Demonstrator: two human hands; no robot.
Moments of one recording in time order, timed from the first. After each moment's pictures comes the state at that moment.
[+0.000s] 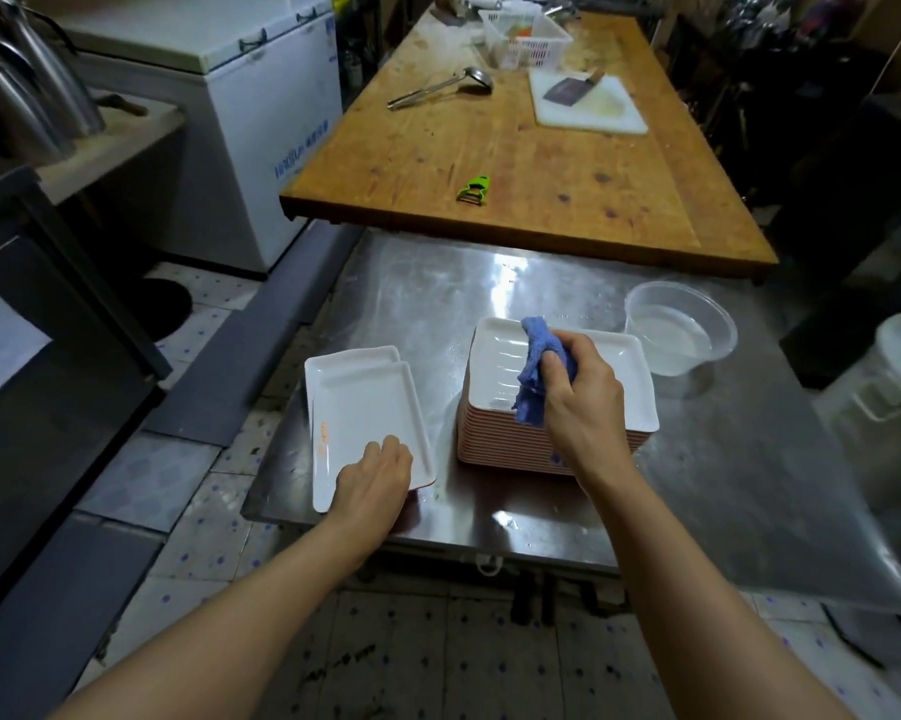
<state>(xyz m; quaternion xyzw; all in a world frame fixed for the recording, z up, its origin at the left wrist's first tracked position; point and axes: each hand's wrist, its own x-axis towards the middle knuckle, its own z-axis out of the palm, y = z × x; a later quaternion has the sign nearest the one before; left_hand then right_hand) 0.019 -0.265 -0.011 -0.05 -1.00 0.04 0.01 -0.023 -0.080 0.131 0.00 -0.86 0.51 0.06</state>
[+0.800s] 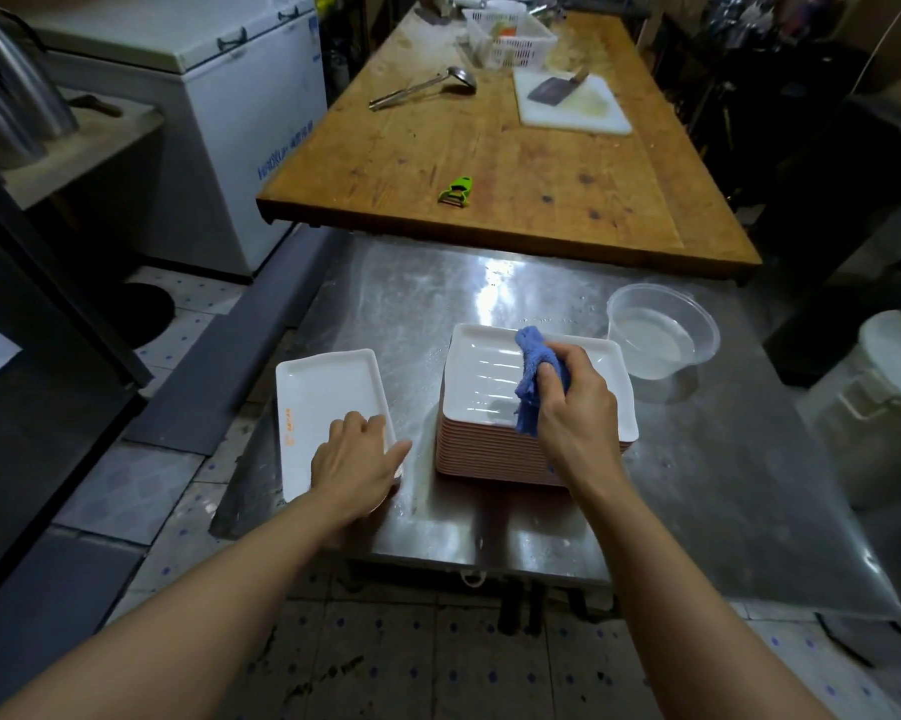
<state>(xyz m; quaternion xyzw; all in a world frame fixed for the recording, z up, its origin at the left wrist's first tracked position) -0.014 -0.257 0.013 0.10 -0.98 -0.15 -0.09 -0.039 -0.058 0.111 -0.01 -0.86 0.51 0.08</state>
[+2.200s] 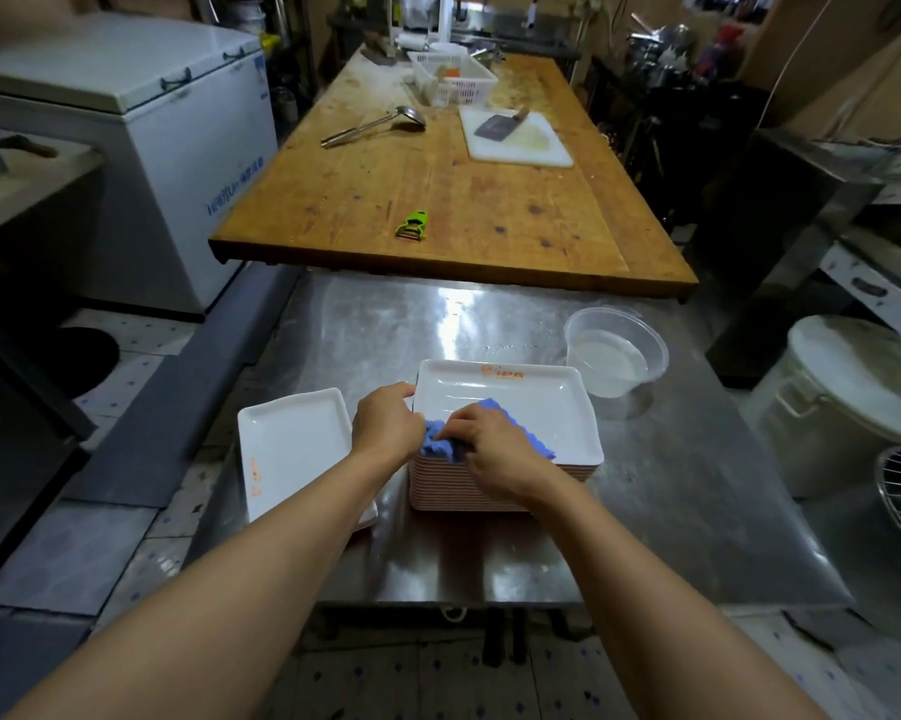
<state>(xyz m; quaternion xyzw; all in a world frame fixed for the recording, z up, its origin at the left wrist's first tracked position) -0.087 -0.210 0.067 0.15 -0.90 -0.42 -0.02 -0.073 -0.071 0.081 0.21 -0.95 0.22 -0.13</state>
